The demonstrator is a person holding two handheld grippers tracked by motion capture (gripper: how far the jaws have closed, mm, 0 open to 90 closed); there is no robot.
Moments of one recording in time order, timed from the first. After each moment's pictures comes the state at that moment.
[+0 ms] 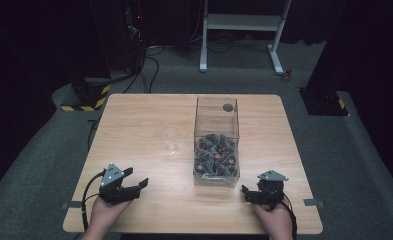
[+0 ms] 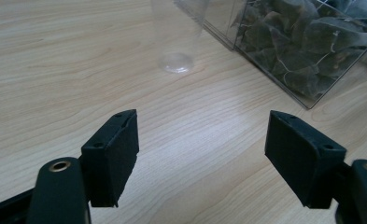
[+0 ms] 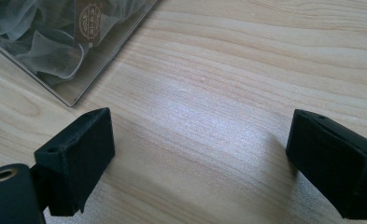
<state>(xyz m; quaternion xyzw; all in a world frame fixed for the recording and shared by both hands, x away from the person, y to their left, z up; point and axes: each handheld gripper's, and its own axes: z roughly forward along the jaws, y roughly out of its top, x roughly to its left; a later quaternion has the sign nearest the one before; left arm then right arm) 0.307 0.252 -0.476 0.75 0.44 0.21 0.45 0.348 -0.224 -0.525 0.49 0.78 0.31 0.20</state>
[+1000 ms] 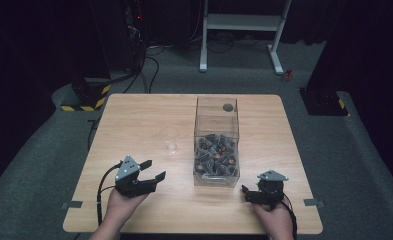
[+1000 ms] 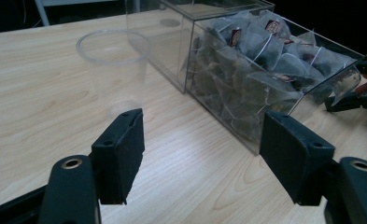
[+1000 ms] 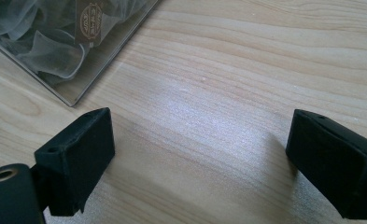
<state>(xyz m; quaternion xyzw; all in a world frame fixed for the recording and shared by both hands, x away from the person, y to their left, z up) 0.321 0.205 -0.450 0.75 0.39 0.20 0.49 0.348 -0.225 -0.525 0.49 0.79 0.31 0.20</state>
